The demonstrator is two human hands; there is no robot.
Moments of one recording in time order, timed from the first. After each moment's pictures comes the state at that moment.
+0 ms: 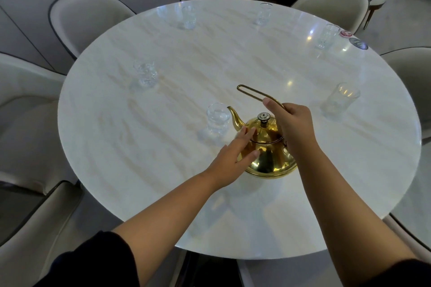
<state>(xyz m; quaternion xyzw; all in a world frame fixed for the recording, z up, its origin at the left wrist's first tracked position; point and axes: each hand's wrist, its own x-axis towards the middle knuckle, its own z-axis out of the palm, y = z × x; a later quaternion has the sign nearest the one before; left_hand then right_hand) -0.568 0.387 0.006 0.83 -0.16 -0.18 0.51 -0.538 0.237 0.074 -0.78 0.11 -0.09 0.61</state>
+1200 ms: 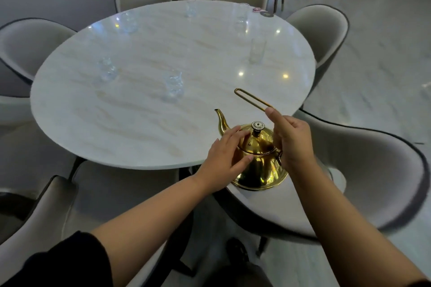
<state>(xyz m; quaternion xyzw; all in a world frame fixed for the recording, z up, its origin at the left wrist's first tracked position) -0.827 0.382 0.035 0.85 -0.35 -0.11 0.38 -0.872 0.231 0.079 -0.61 0.19 -0.21 0.74</state>
